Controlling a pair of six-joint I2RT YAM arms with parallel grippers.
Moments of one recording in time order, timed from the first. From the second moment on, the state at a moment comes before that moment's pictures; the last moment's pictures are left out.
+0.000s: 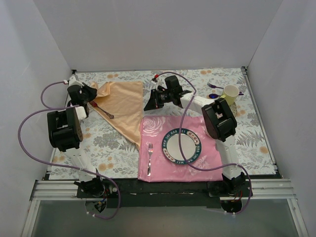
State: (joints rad) left arm 0.25 1.92 1.05 0.61 0.25 -0.53; right arm 0.57 2.23 1.62 0.03 -0.85 0.47
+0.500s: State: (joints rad) left arm 0.21 1.80 0.91 0.56 0.24 -0.53; right arm 0.57 2.22 1.60 0.05 -0.86 0.48
